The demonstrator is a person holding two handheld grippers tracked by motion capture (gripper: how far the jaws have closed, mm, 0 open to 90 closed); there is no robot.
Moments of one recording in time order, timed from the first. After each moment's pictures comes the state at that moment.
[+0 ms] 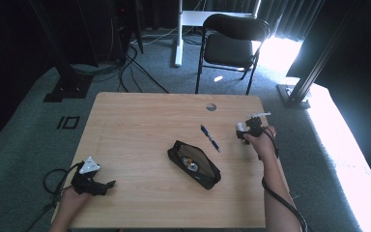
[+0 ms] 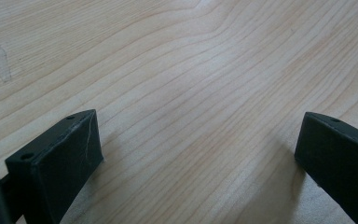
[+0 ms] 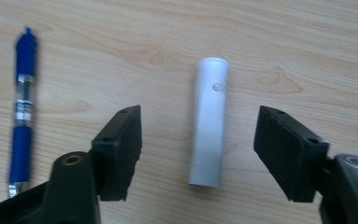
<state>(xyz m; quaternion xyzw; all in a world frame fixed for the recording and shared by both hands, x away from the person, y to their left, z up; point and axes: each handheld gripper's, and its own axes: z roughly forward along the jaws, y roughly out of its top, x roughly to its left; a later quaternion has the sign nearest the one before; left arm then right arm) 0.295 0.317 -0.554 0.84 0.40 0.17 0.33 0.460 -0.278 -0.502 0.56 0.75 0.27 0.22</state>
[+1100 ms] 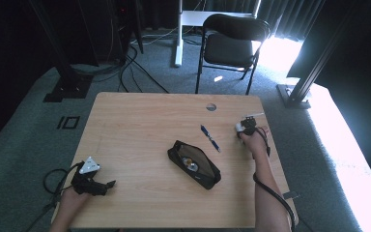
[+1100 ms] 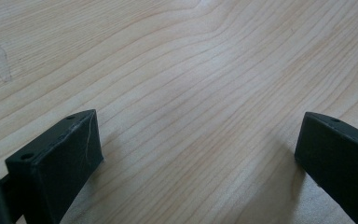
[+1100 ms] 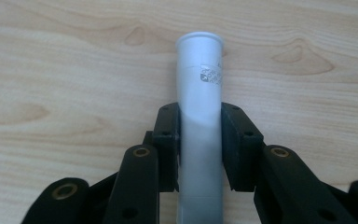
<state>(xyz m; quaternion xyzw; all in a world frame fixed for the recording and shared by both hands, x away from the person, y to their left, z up) 0.295 0.317 -0.554 0.84 0.40 0.17 0.33 0.484 -0.270 -0.530 0.60 0.74 0.23 0.19</state>
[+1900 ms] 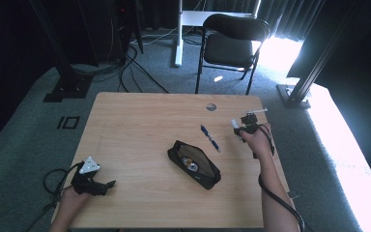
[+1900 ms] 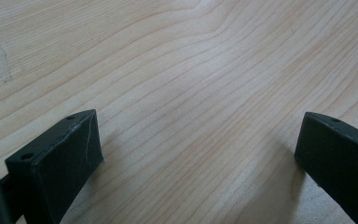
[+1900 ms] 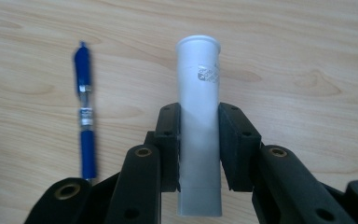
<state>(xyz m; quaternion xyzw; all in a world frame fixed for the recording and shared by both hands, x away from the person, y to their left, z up) 0.295 0.317 -0.554 0.84 0.40 0.17 0.33 0.454 -0.255 -0.478 0.57 0.75 0.28 0.17</state>
